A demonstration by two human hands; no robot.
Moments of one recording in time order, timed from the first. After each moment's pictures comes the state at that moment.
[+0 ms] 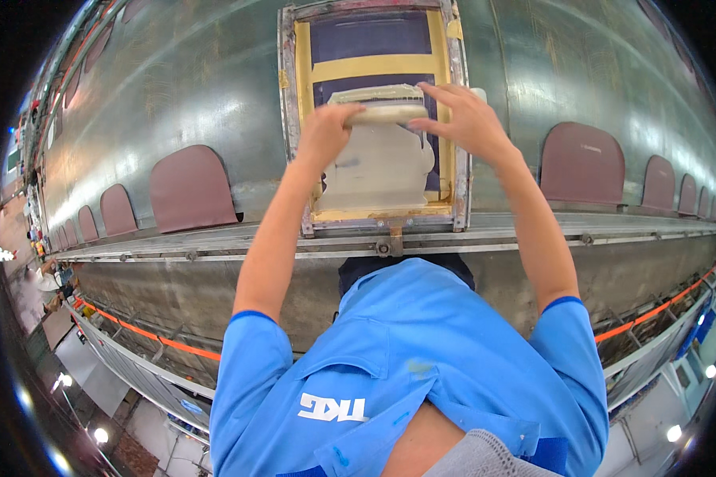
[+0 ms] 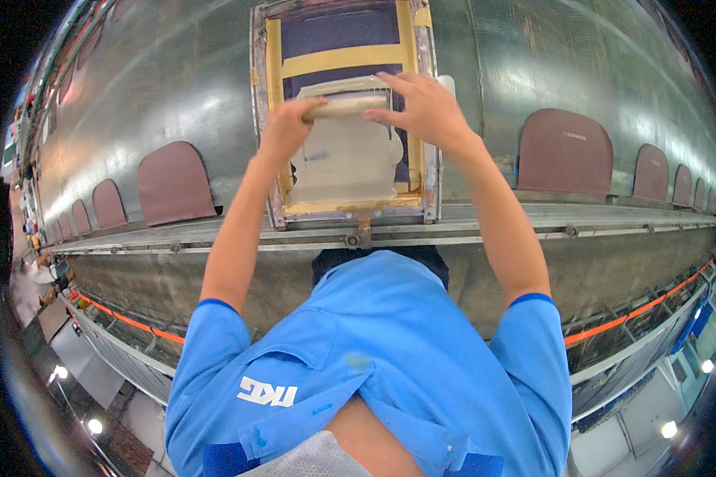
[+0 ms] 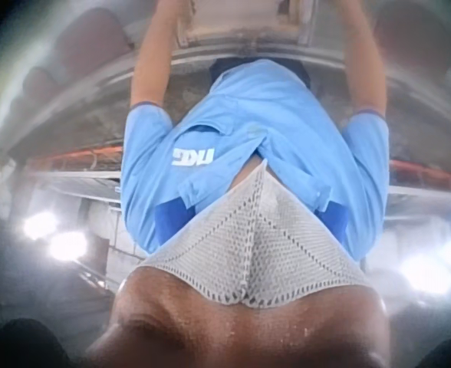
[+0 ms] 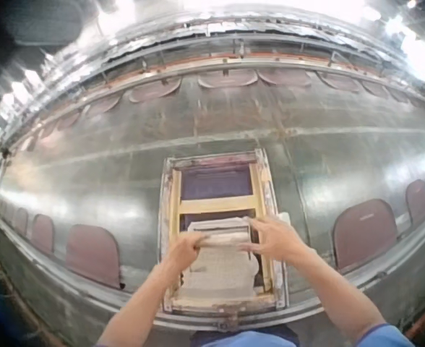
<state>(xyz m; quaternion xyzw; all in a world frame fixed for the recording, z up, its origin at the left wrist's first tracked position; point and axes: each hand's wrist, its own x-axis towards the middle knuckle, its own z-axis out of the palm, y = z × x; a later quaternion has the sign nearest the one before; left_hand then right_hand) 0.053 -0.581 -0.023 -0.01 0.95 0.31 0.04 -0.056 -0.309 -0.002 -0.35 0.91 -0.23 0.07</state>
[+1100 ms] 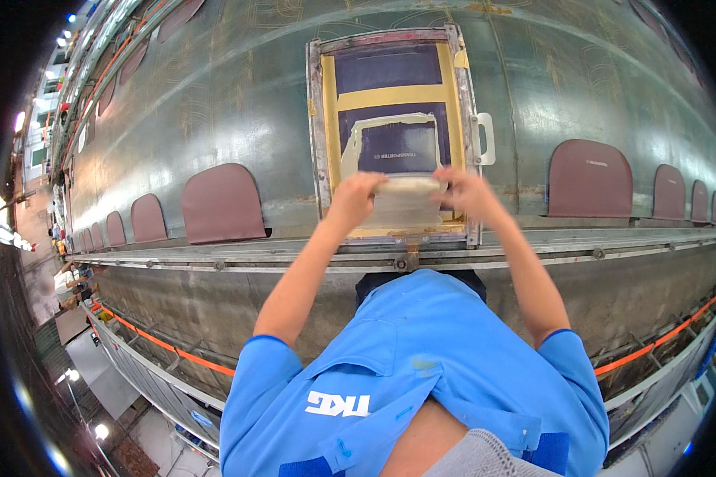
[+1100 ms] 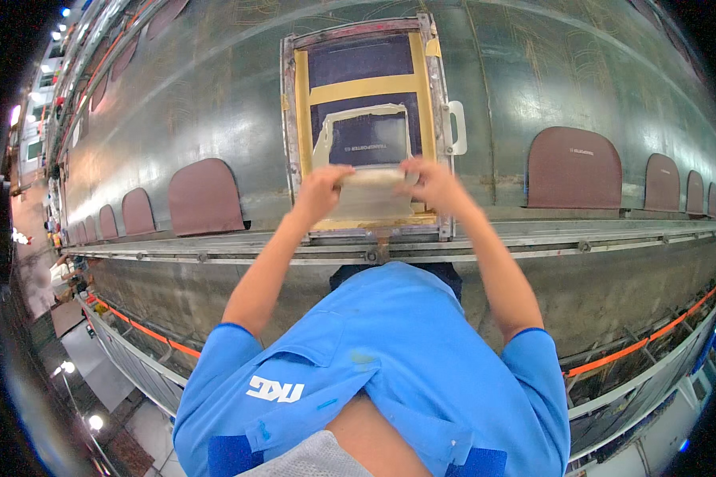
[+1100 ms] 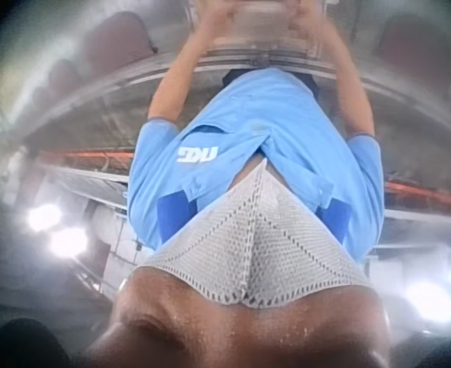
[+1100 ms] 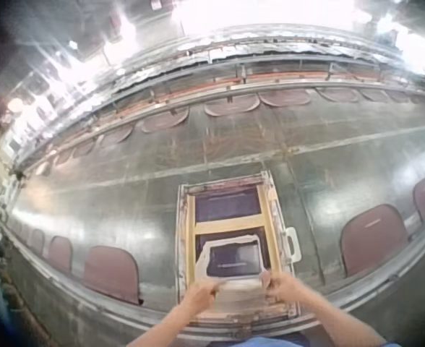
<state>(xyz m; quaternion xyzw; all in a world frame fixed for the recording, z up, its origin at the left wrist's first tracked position) 0.127 -0.558 -0.018 0.03 0.94 0.33 0.07 0.031 -0.273 -0.031 -0.17 0.77 -0.50 0.35</state>
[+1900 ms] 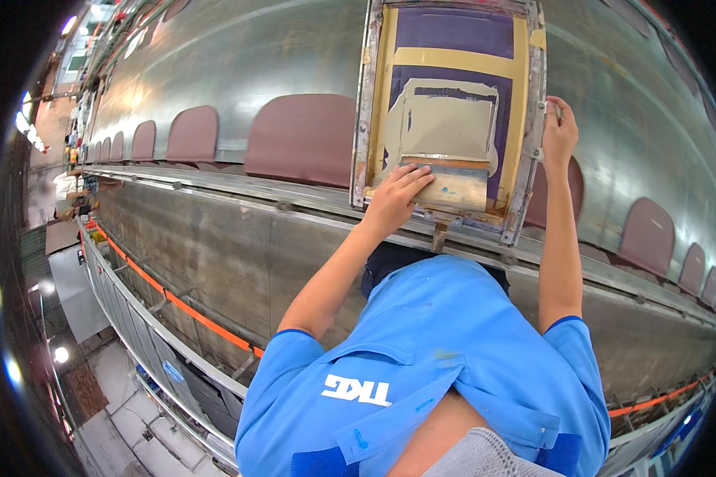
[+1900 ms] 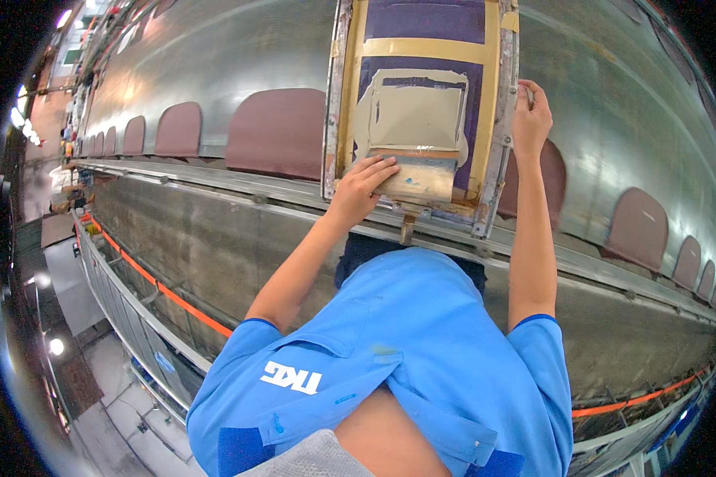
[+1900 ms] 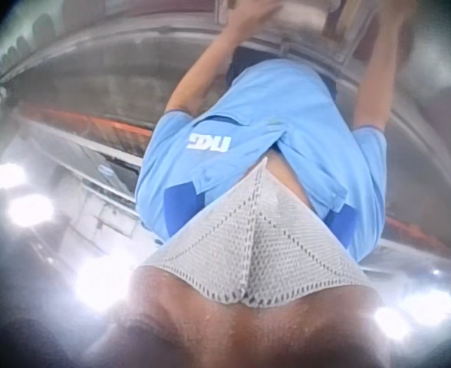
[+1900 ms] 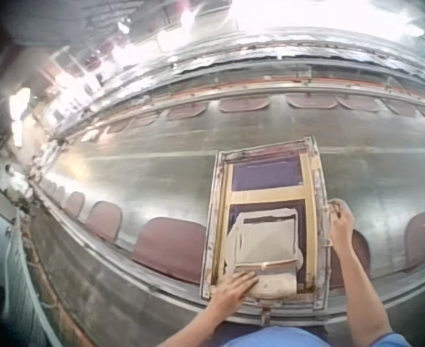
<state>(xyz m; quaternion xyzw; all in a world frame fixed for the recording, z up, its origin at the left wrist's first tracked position) 0.293 -0.727 -0.033 0.00 0.95 0.32 -0.05 0.006 -0.508 -0.035 0.01 0.85 -0.52 0.00</state>
